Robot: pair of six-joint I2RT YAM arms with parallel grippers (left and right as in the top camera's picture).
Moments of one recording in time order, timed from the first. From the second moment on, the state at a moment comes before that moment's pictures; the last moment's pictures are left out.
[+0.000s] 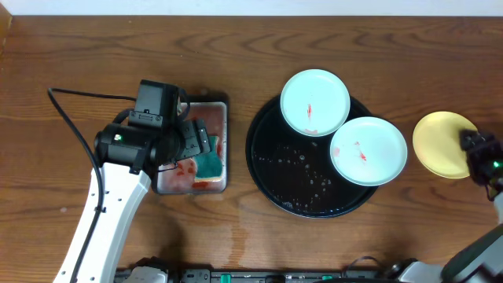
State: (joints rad) left arm -0.20 1.27 1.22 -1.10 0.04 -0.46; right arm -0.79 1.52 0.79 -0.15 -0.65 0.44
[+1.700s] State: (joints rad) left arm -0.20 1.27 1.22 -1.10 0.04 -0.46; right arm 0.05 1.22 0.67 -0.60 -0.26 0.23
